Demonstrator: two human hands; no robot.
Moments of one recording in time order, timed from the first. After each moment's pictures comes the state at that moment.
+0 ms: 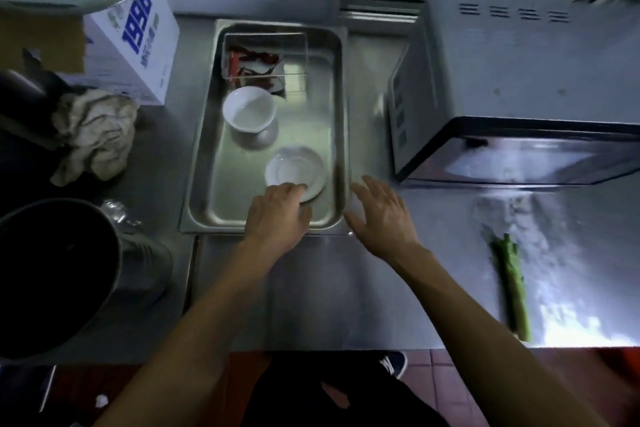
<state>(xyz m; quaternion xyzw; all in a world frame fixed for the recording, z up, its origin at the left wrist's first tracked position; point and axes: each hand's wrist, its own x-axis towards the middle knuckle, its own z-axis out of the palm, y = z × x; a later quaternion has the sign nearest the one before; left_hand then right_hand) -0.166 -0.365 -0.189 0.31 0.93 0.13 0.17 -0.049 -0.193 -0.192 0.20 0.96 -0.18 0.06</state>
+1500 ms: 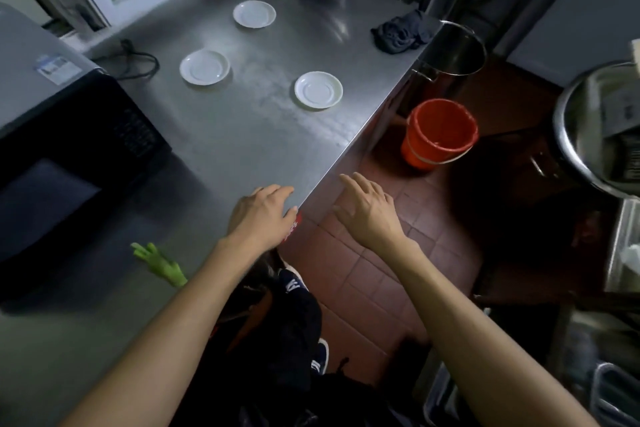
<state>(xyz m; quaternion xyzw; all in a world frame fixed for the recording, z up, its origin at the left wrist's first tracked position) 0.331 0.069 -0.164 0.71 0.68 0.03 0.19 0.548 0.082 -0.174 0.63 0.75 -0.21 -0.06</state>
